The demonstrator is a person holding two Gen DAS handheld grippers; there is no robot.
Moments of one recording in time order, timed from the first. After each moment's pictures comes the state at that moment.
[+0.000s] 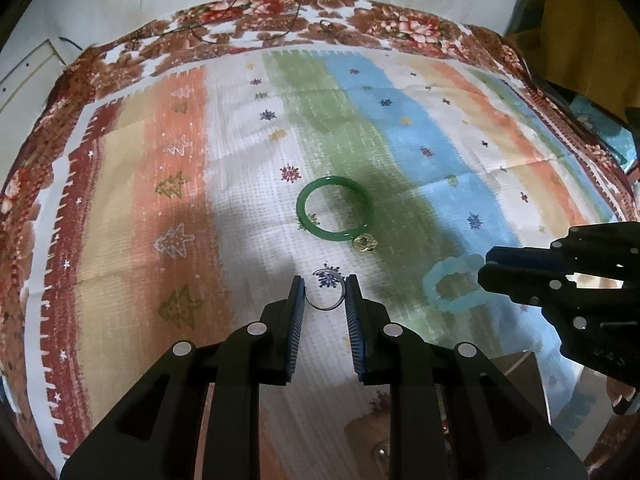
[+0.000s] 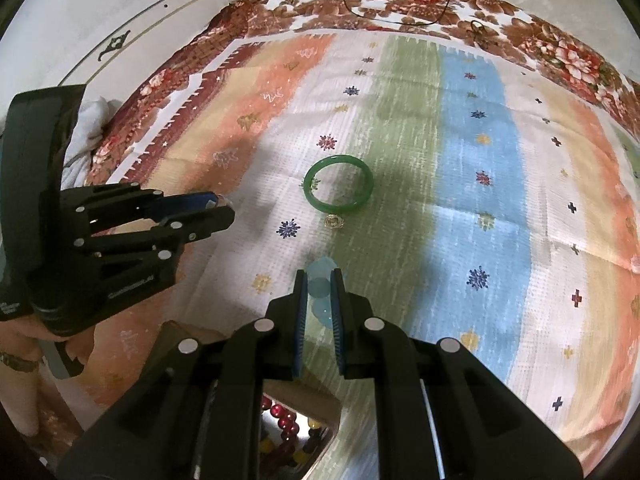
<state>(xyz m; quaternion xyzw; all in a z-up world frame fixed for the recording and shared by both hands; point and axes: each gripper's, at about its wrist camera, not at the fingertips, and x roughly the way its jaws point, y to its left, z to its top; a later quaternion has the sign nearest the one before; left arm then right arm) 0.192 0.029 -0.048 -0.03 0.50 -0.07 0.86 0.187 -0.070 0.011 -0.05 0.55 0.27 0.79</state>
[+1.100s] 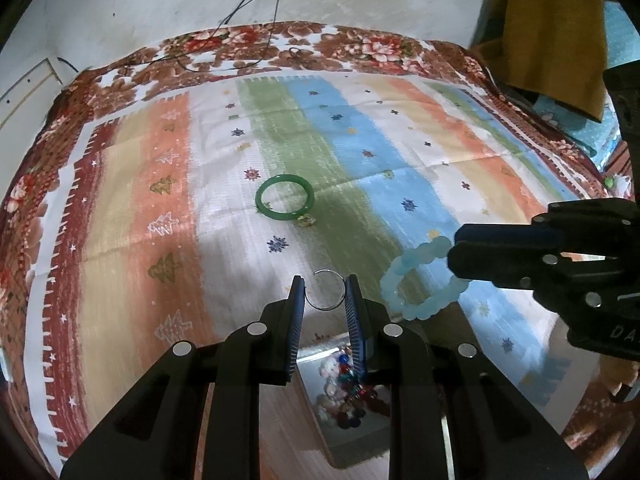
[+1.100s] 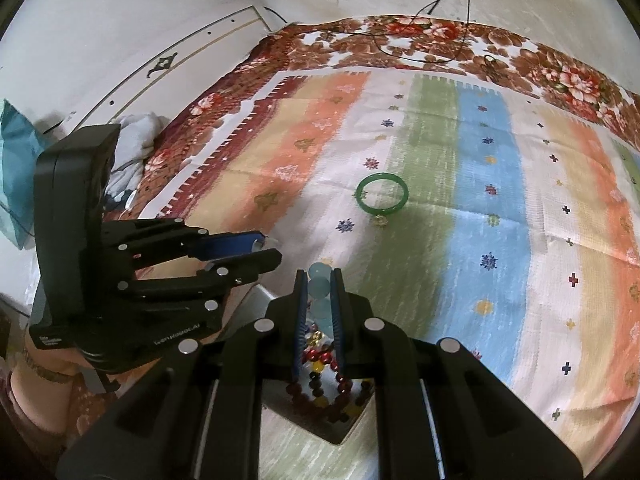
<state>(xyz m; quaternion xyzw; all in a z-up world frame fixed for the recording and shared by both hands) 0.112 -0.001 -0.014 -0.03 0.46 -0.10 0.88 0.115 -0.081 0.070 -0.02 0.50 0.32 0.81</state>
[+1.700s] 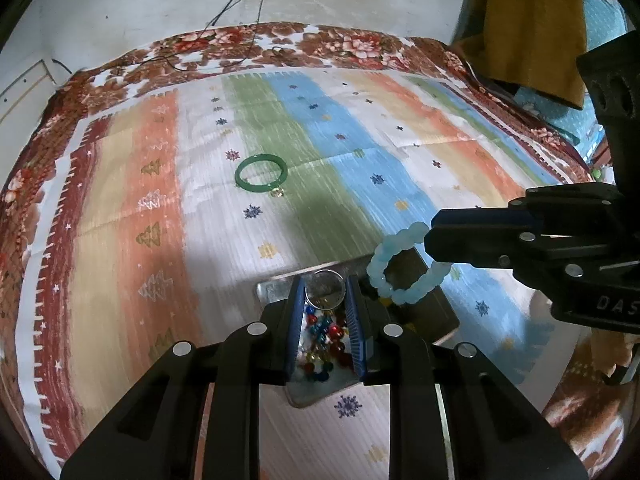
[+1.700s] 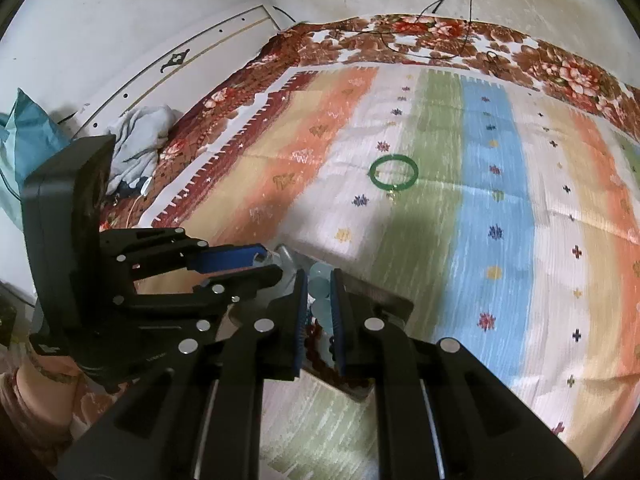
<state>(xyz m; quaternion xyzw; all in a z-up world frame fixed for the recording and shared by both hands) 0.064 -0.018 -0.017 -0.03 0.45 -0.12 0.88 0.073 -0.092 0.068 -0.01 0.50 0.33 0.80</state>
